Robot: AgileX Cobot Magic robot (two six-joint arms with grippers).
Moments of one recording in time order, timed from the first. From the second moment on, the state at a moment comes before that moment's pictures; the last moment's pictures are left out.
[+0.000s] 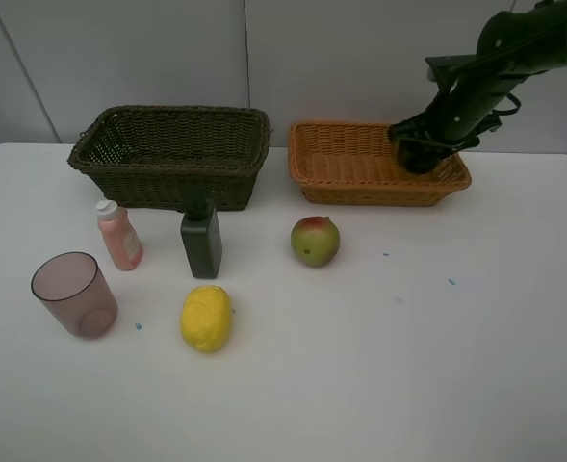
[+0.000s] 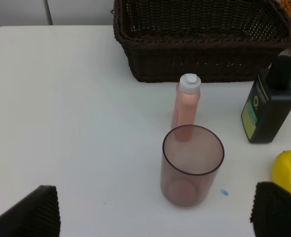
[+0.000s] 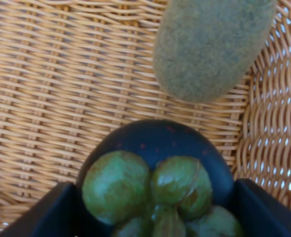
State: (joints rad) left arm -0.11 -0.01 -0.51 0.02 1.07 -0.05; right arm 0.12 2.09 -1.55 -0.07 0.61 -0.02
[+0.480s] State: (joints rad) left arm -0.11 -0.01 -0.51 0.02 1.07 -0.05; right arm 0.12 2.09 -1.55 -0.03 0.60 -0.02
